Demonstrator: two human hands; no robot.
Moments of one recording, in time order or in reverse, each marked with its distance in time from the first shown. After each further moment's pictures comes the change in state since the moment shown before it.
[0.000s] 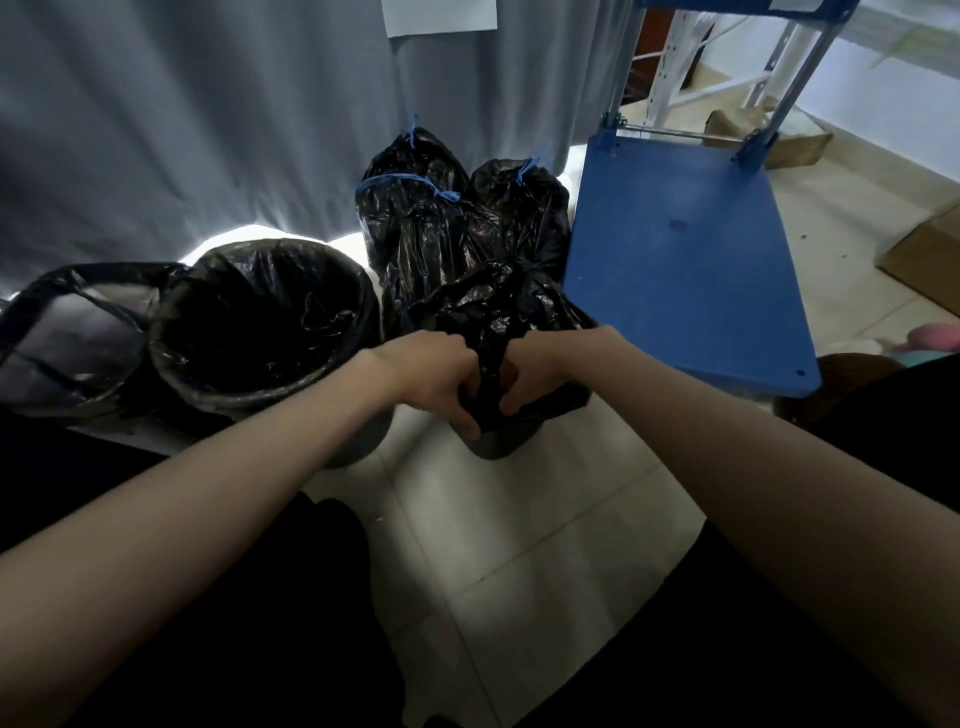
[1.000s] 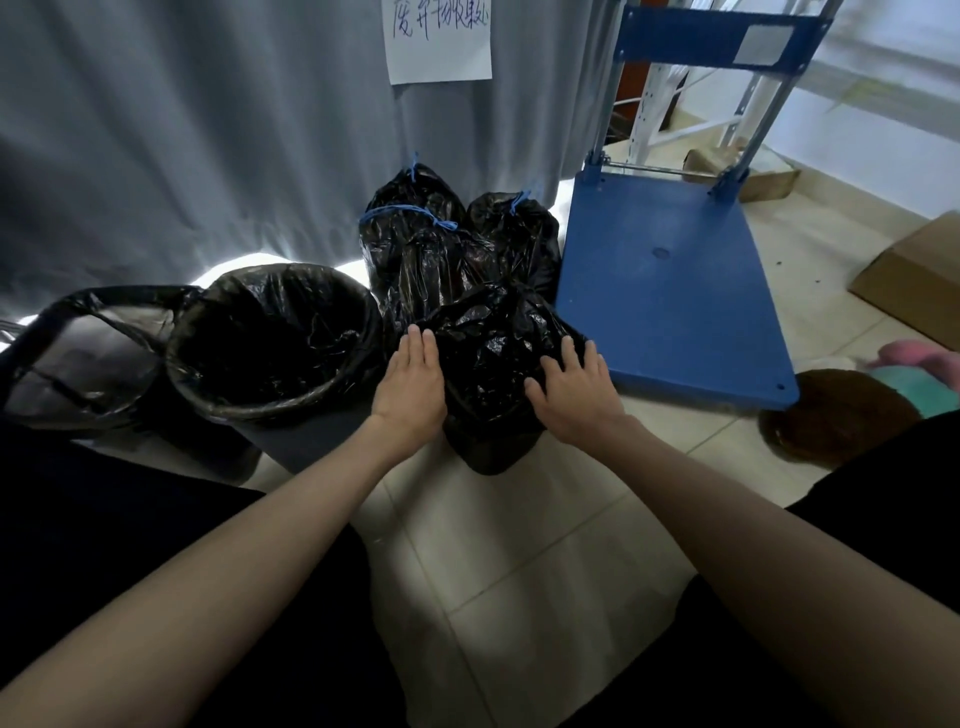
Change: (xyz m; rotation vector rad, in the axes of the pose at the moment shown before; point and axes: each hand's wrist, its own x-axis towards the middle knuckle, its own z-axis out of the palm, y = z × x) left_hand -0.011 0.016 0.054 -0.172 0.257 -0.586; right_hand -0.028 0.009 0.068 0.133 0.520 0.315
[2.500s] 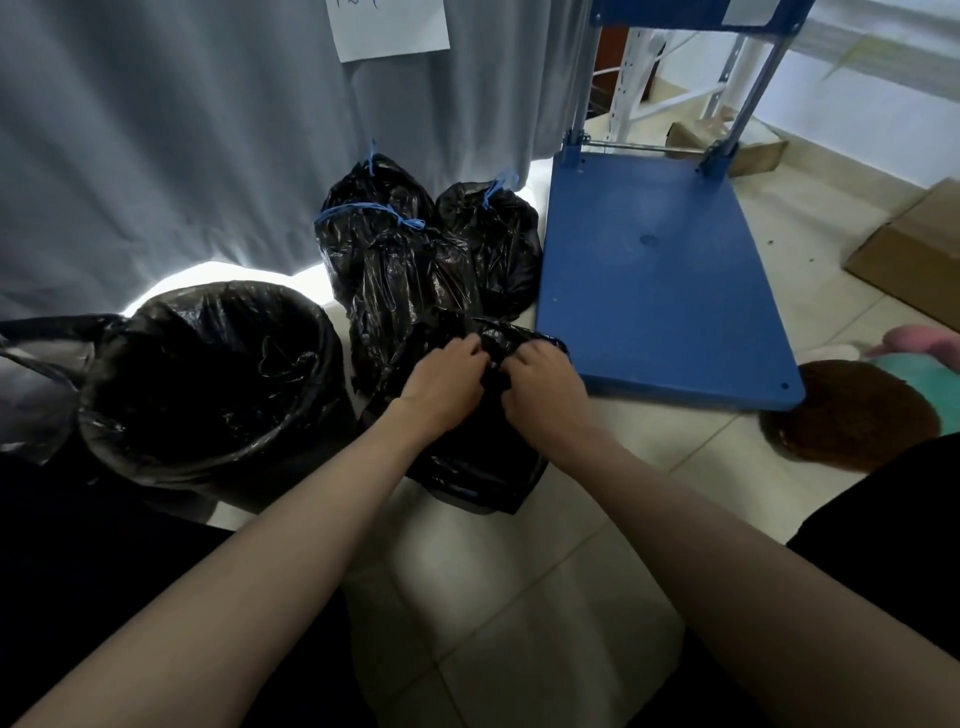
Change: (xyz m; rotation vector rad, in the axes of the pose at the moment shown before) left_hand 0.091 0.046 0.007 0.010 0.043 0.377; right_hand 0.052 -0.001 0.012 0.015 0.290 -0.192
